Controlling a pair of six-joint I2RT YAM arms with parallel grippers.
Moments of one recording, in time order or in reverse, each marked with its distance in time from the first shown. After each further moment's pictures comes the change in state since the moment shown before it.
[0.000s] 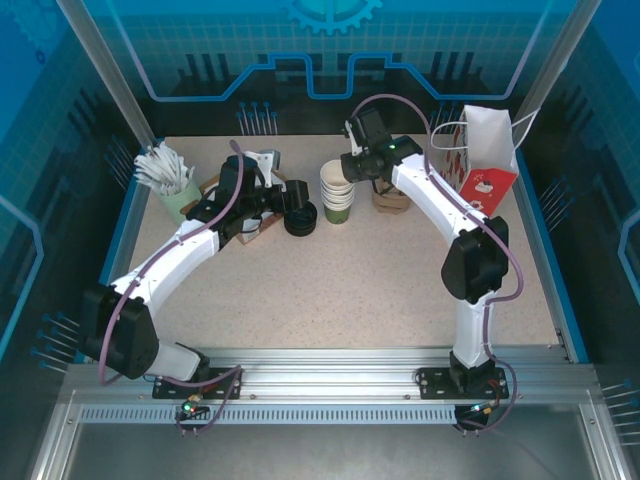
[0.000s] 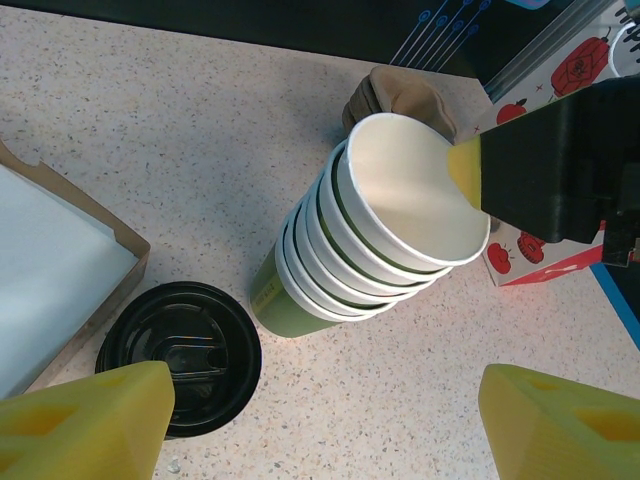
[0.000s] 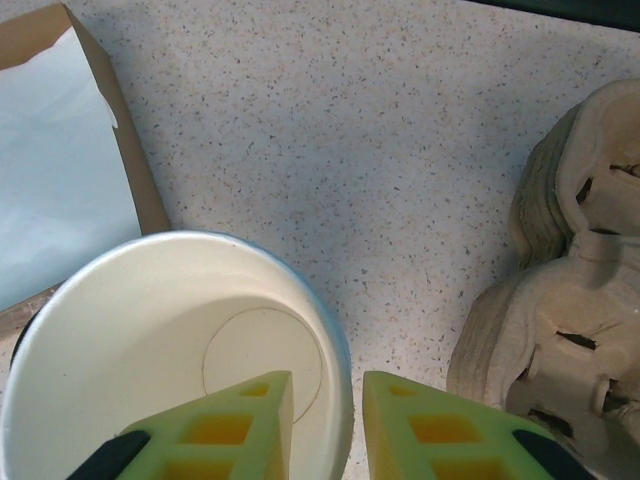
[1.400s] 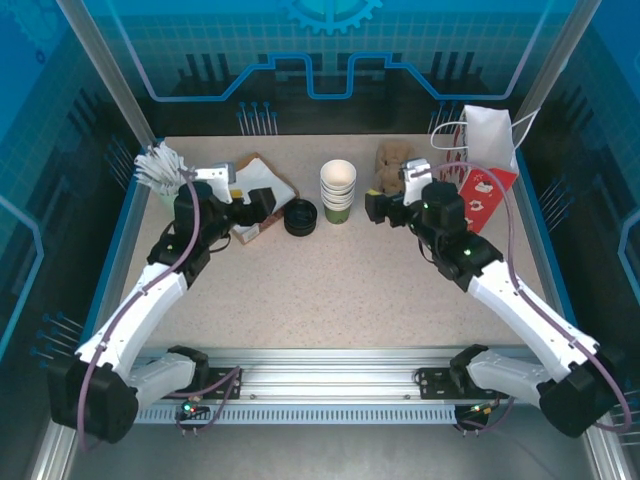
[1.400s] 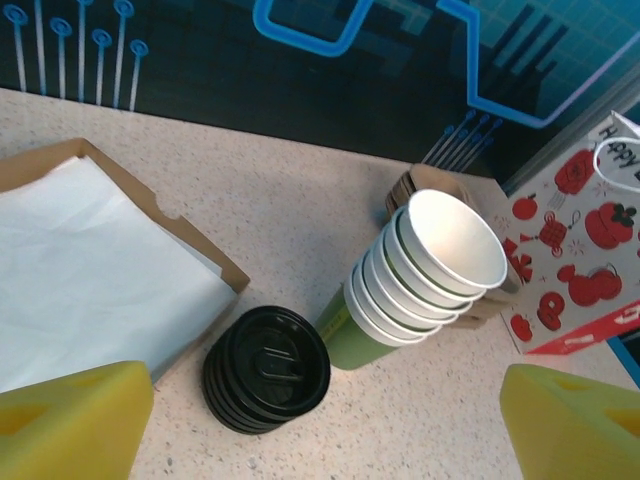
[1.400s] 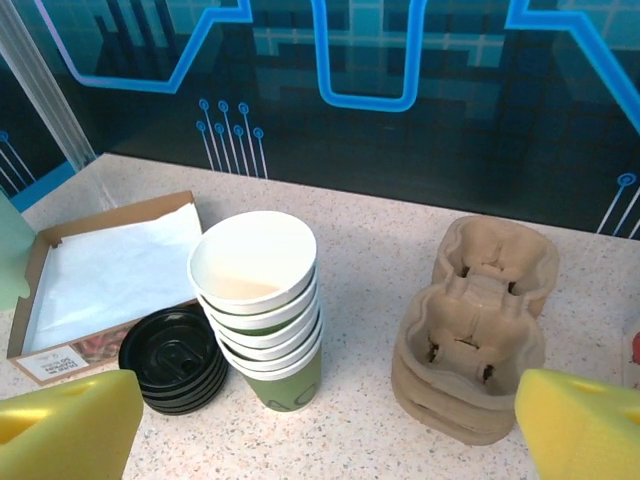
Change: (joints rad) left arm 0.113 -0.331 -0.242 0.082 -0.045 -0.005; right arm 0.045 -0.885 -0.962 0.638 0.075 -0.071
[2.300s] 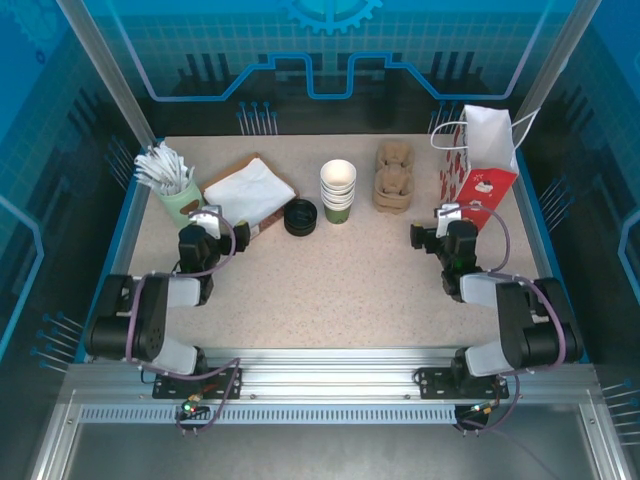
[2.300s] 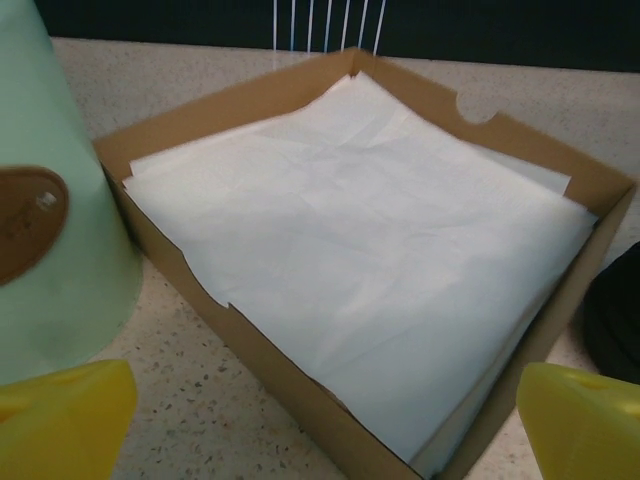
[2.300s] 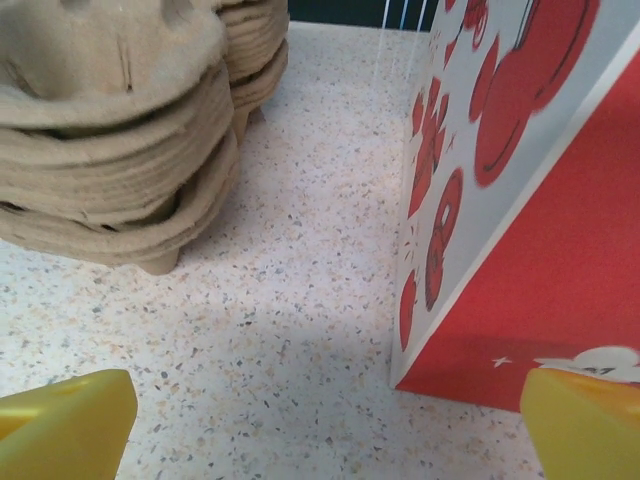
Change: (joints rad) left arm 0.254 0.338 -0.523 0.874 -0.125 0.338; right arm -0.437 0.276 -0.573 0.756 -0.053 -0.162
